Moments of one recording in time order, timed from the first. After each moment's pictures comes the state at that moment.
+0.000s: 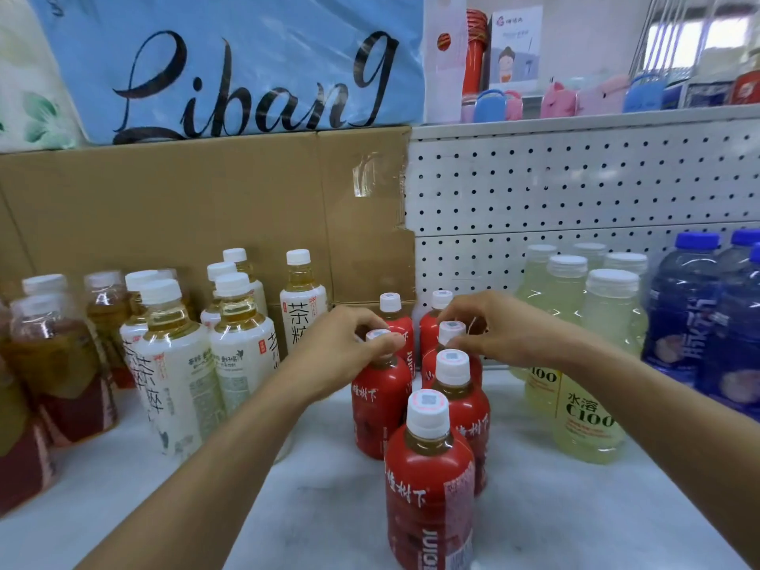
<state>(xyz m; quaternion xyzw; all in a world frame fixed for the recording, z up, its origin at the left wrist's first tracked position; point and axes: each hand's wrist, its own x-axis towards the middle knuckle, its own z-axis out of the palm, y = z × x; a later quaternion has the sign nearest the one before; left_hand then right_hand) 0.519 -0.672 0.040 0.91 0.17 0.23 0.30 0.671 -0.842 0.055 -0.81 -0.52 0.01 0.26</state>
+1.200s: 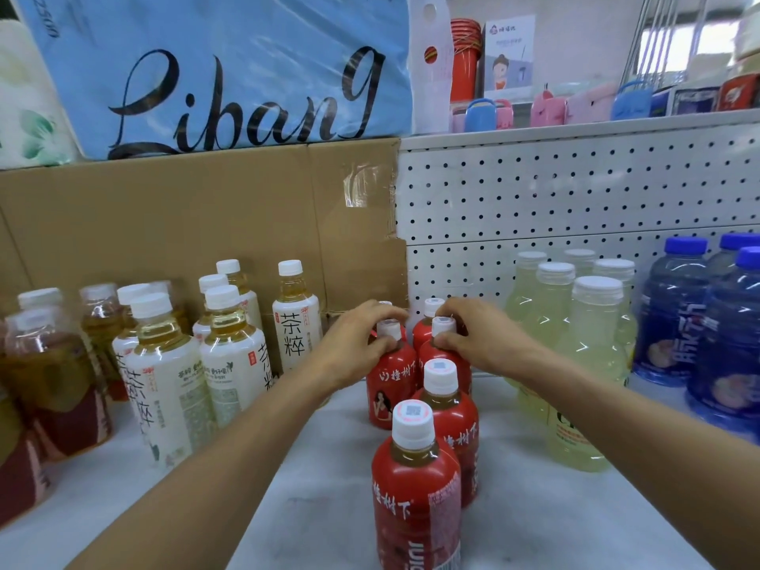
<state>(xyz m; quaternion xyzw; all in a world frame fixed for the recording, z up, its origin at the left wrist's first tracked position) 0.570 -0.653 0.025 0.94 0.07 0.26 0.22 0.689 -0.818 0.035 -0.84 -0.45 -0.08 0.29</state>
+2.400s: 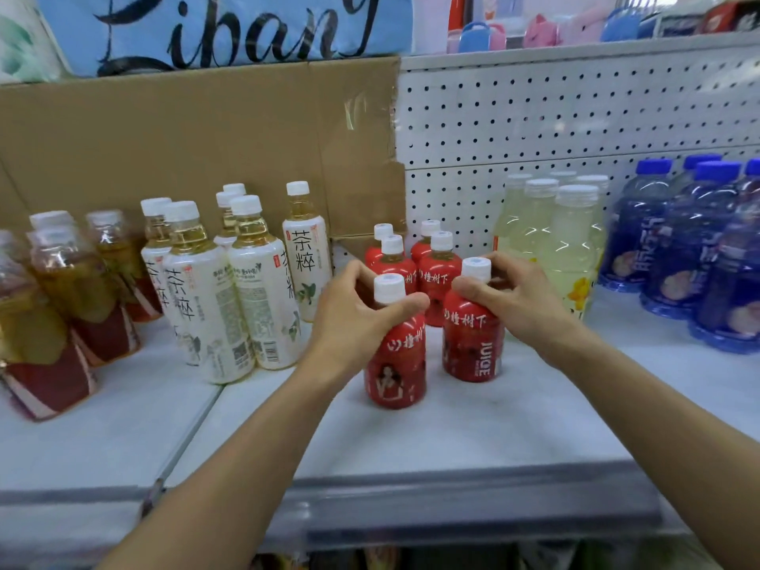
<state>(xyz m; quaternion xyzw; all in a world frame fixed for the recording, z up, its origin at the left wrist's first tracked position) 0.464 -0.733 -0.005 0.80 0.14 0.36 0.46 0.607 -0.882 -0.011 -0.71 -0.36 0.00 0.60</state>
